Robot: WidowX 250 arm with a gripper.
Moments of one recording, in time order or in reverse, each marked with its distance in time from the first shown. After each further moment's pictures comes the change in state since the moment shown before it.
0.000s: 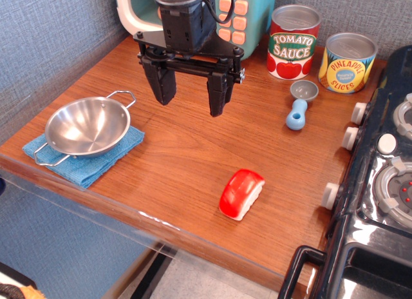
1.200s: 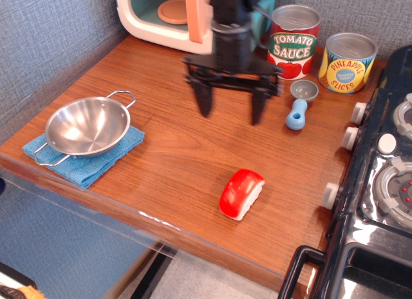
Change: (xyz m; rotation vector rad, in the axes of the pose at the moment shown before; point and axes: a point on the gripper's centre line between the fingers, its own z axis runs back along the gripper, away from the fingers) arm 0.048 -0.030 -0.058 0.013 0.049 0.098
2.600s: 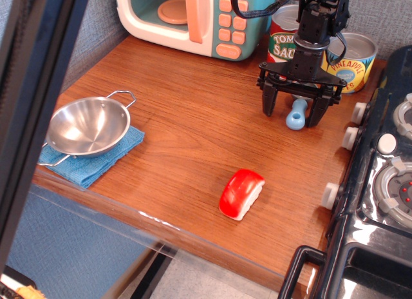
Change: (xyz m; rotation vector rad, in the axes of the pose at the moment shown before) arm 0.071 -0.050 -0.057 0.110 0.019 0.002
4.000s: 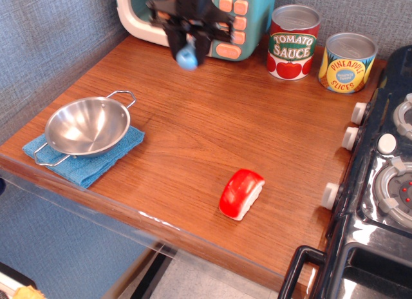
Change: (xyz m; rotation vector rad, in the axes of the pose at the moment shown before) arm -0.006 0.146 0.071 0.011 -0.163 -0.045
